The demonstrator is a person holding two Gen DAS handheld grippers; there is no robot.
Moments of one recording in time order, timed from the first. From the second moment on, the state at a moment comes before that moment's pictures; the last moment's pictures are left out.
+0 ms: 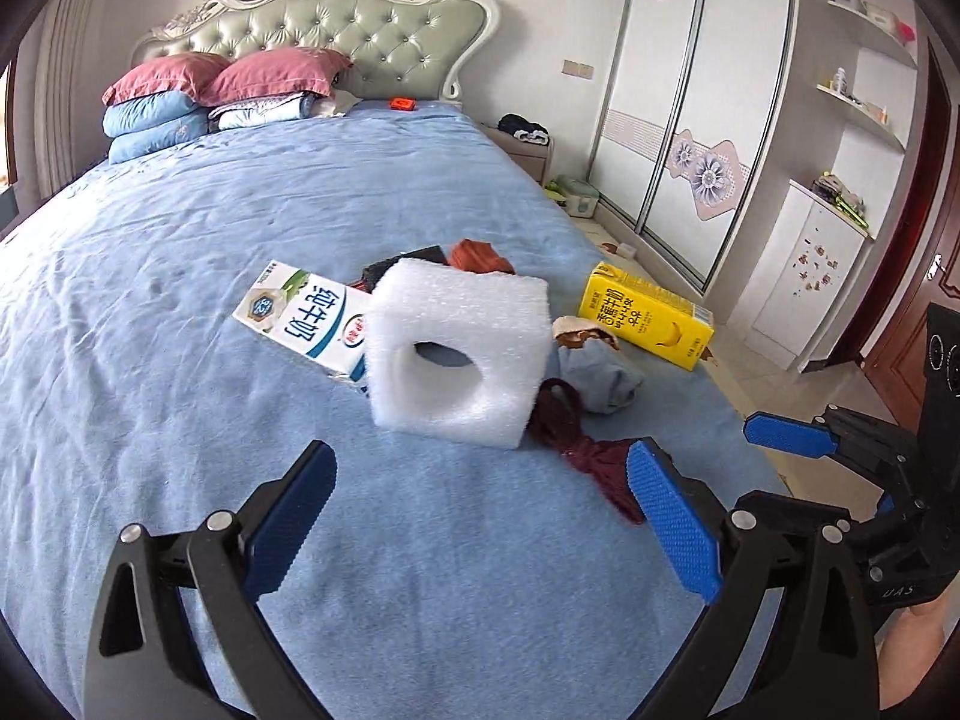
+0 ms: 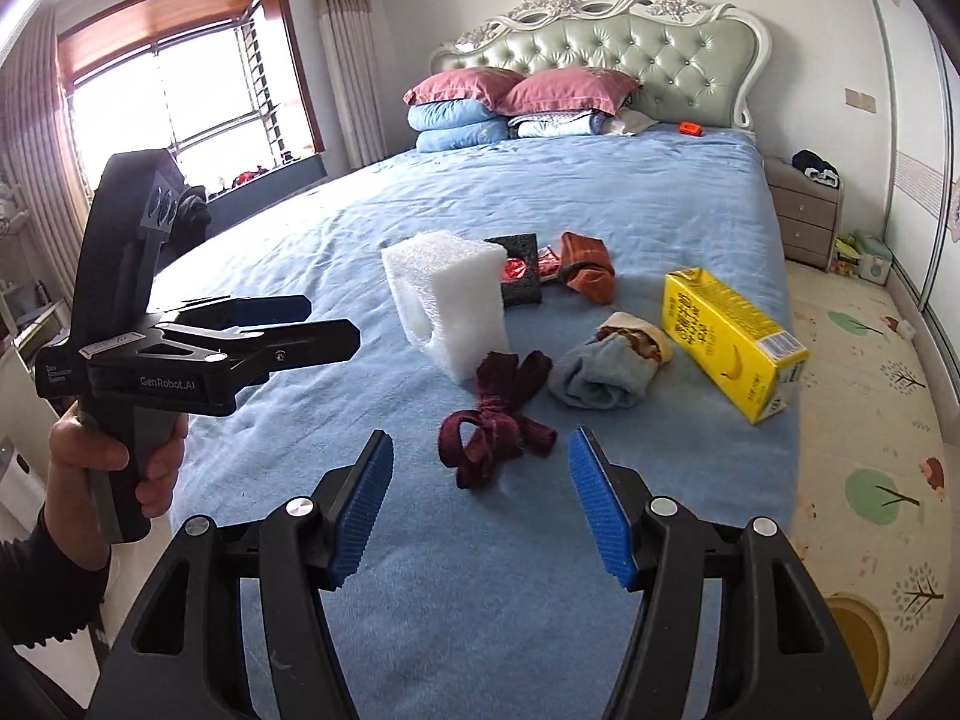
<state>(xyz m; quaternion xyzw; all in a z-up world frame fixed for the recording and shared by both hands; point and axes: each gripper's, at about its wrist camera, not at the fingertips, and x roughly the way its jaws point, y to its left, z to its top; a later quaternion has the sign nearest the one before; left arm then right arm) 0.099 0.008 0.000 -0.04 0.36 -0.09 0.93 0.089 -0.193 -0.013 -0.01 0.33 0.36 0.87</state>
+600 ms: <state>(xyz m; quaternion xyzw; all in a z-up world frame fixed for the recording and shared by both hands) 0.140 0.035 -0.025 -0.04 0.38 -0.07 0.92 0.146 -0.137 -0.048 -0.06 0.41 0.34 0.85</state>
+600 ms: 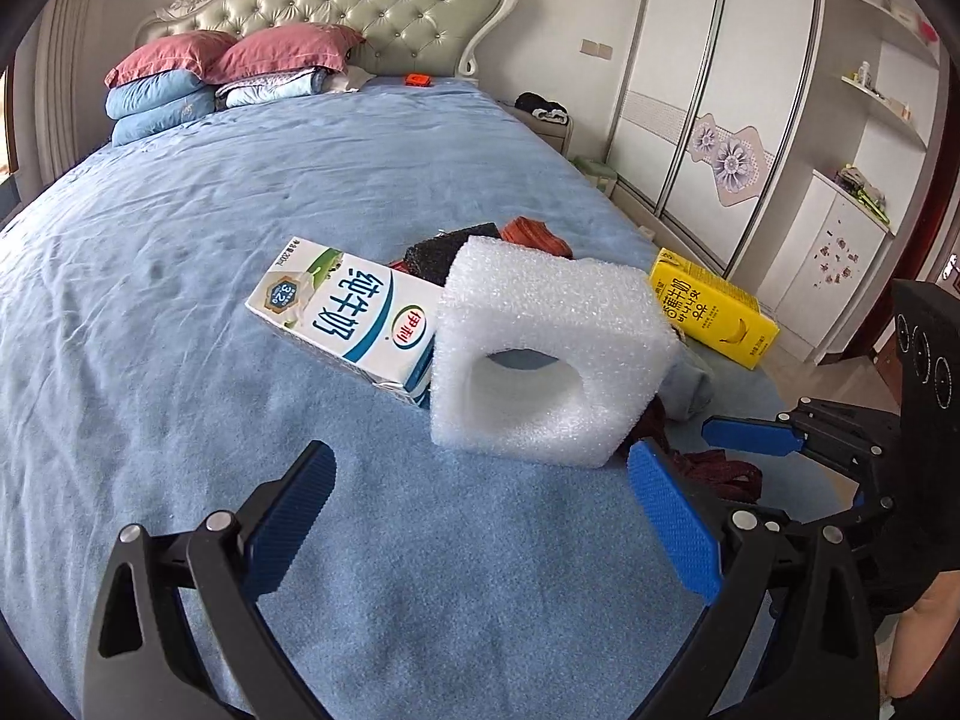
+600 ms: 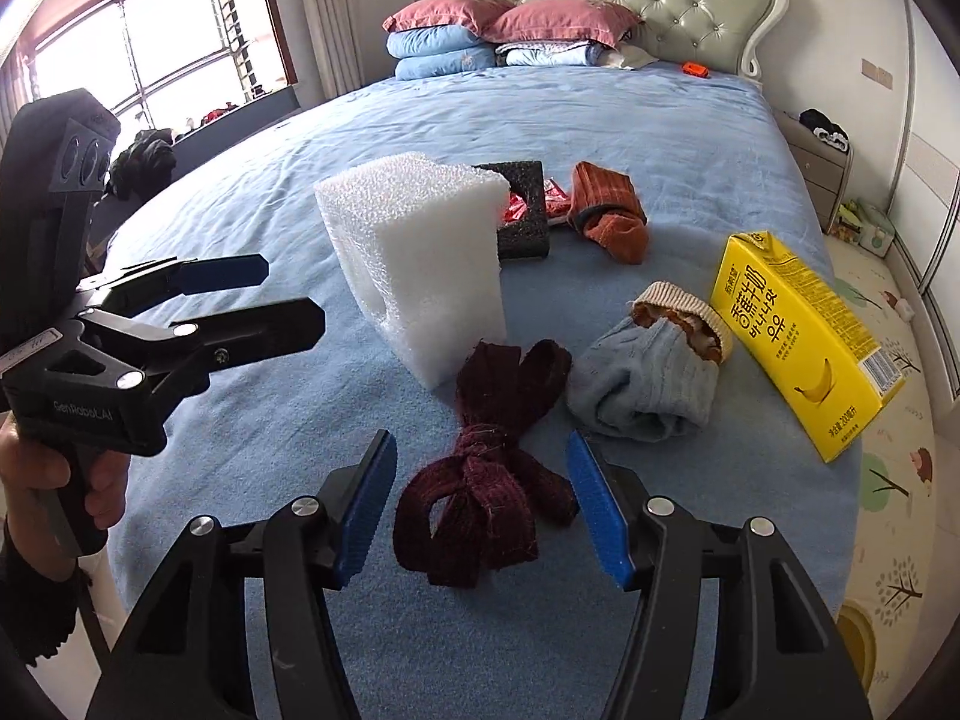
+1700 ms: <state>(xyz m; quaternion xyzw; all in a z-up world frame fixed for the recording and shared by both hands) 0.195 0.033 -0.022 -0.03 0.37 -0.09 0.93 0.144 -0.153 -0.043 -0.03 0.40 0.35 0.84</state>
